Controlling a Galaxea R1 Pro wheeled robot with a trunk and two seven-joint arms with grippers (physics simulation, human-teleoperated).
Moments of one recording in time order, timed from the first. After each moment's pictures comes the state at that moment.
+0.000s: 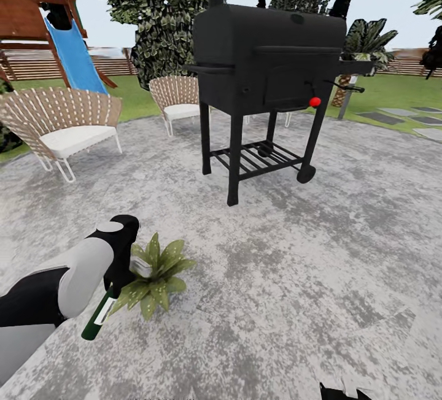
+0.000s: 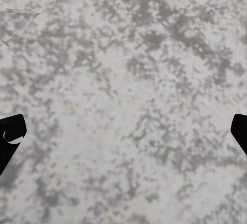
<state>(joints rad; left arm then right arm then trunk) -1.22 0.05 0.19 -0.17 -1.93 0.95 -1.56 -0.37 -0.06 -0.73 -0.25 0.57 -0.23 0.05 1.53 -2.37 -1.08</state>
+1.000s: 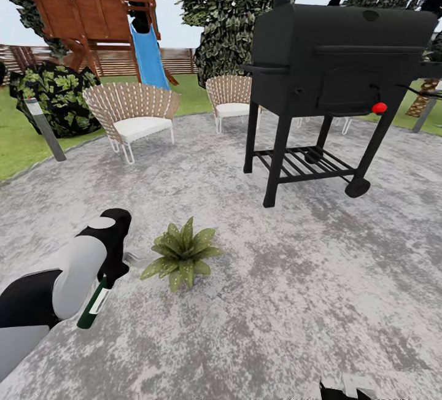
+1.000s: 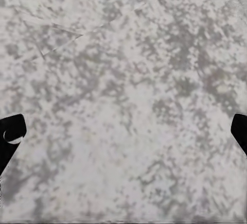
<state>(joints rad) -1.22 0.08 0.18 -0.27 -1.93 0.96 -1.56 -0.37 -0.06 -0.73 -0.25 0.57 -0.23 0.05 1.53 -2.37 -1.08</state>
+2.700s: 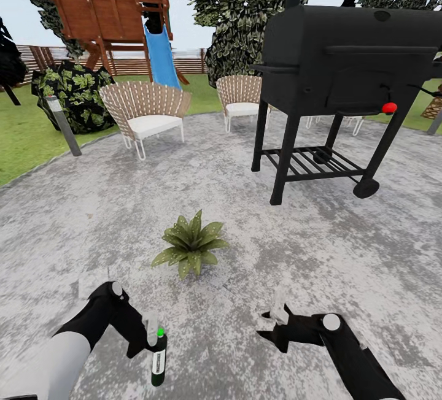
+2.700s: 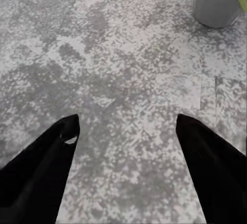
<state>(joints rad) -0.68 0.10 0.07 -0.63 -0.99 0.07 -1.47 -0.40 -0.06 -0.03 -0.98 0.57 -0.03 1.02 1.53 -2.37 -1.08</state>
